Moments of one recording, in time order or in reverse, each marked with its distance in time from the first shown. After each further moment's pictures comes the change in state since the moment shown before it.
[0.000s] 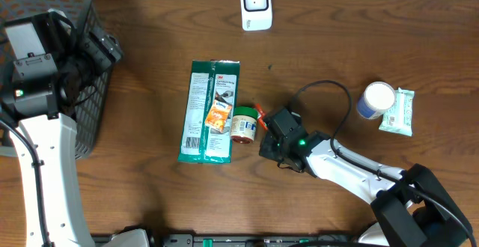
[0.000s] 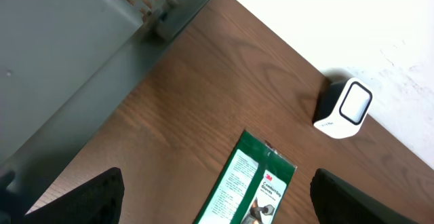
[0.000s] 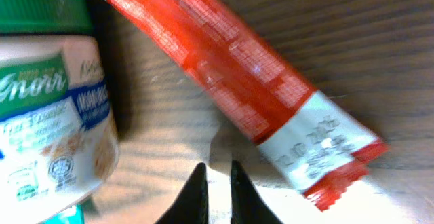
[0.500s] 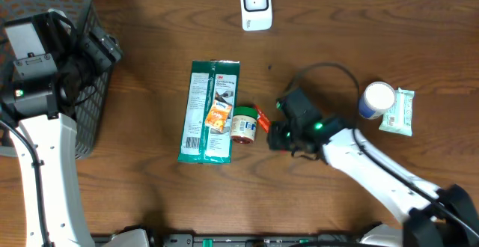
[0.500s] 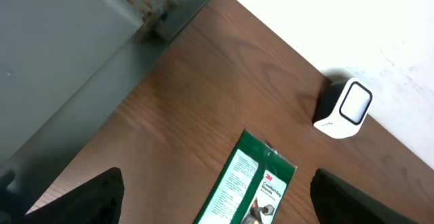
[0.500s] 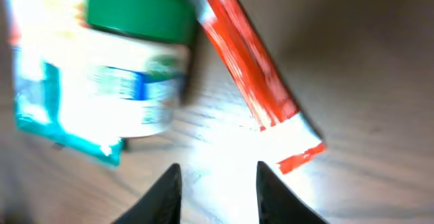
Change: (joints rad) left arm 0.000 0.000 0.000 0.000 0.000 0.000; right arm -0.109 -0.119 0.198 -0.313 -0.095 -0.422
